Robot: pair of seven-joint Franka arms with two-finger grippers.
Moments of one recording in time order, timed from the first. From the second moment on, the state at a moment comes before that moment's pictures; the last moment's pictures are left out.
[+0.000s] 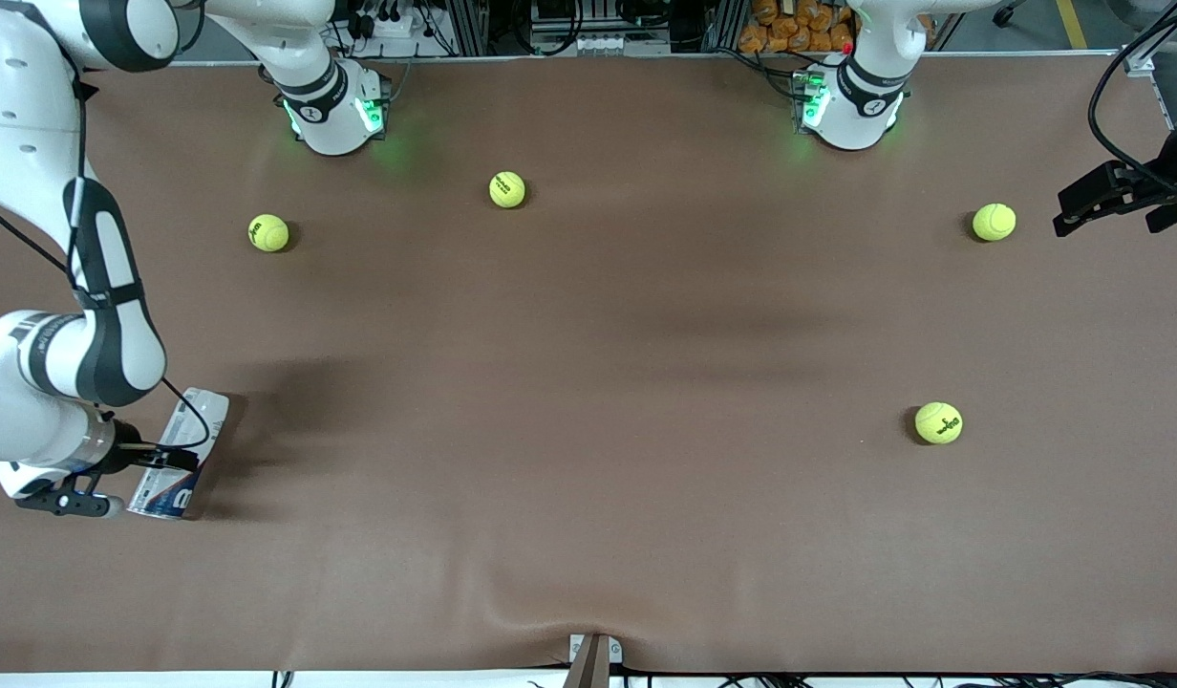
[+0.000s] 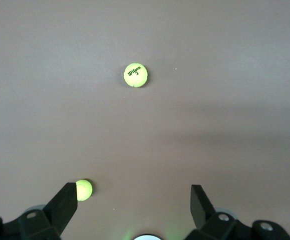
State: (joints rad) left arm 0.01 -0.01 -0.03 -1.51 0.03 1.46 -0.04; right arm -0.23 0.75 0.03 -1.48 -0.06 2.25 -0.04
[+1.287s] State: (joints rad) left arm 0.01 -0.01 -0.03 -1.51 0.03 1.46 -0.04; right arm -0.22 0.81 0.05 -1.43 -0.06 2.18 -0.17
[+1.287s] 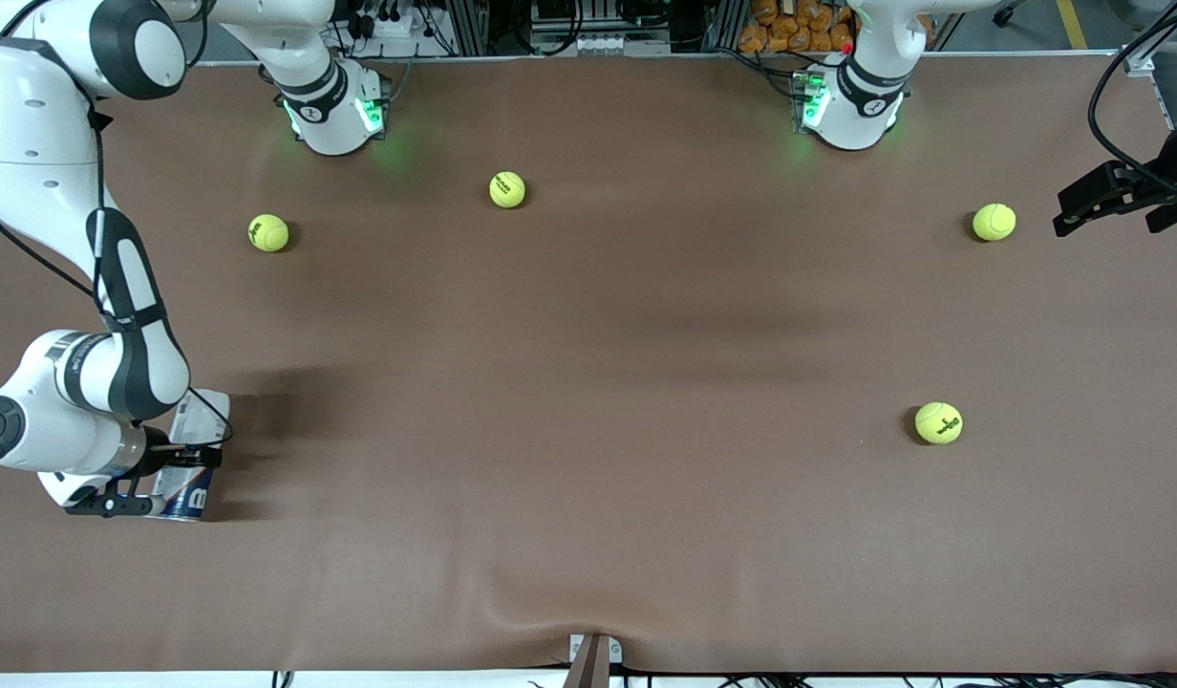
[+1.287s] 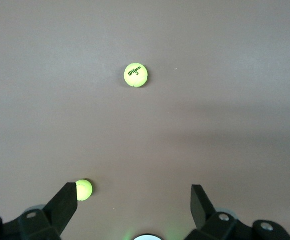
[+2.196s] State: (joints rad) left arm 0.01 -0.01 -0.03 -1.51 0.03 1.46 -0.04; right arm 0.19 0.68 0.13 -1.28 -0.06 1.93 -0.18
